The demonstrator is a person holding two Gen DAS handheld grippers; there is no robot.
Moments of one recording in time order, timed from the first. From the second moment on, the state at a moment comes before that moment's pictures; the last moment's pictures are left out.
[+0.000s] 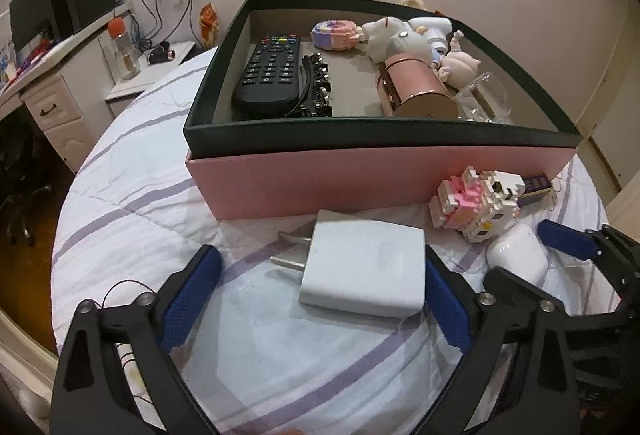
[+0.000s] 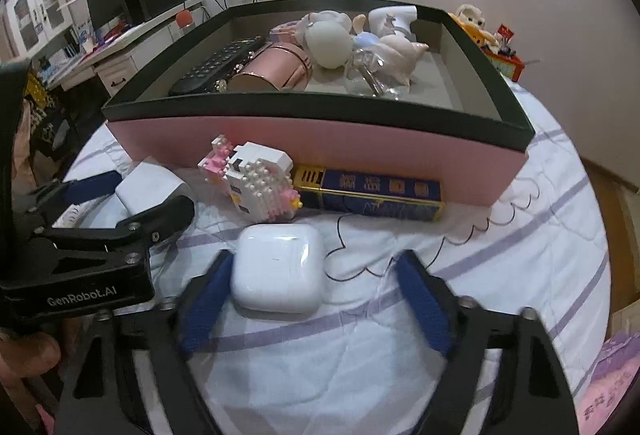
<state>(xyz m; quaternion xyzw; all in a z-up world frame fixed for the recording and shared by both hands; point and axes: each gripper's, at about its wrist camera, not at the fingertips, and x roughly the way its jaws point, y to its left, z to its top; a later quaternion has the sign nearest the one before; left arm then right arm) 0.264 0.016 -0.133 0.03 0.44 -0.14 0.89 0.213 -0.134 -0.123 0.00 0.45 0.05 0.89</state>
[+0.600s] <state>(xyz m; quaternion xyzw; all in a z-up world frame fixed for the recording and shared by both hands) 0.240 0.045 -0.113 -0.02 0.43 -0.16 0.89 0.202 -0.147 -0.103 0.03 0.44 0.05 0.89</state>
